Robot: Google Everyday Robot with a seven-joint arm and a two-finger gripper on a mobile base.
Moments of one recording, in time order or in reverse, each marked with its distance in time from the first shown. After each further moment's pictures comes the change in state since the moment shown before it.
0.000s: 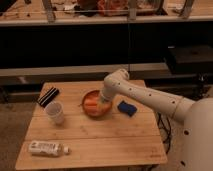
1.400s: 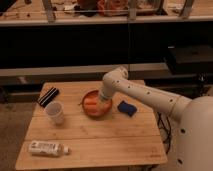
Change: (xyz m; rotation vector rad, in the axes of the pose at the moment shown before) arm -0.004 -0.006 0.000 -0.015 0.003 0.002
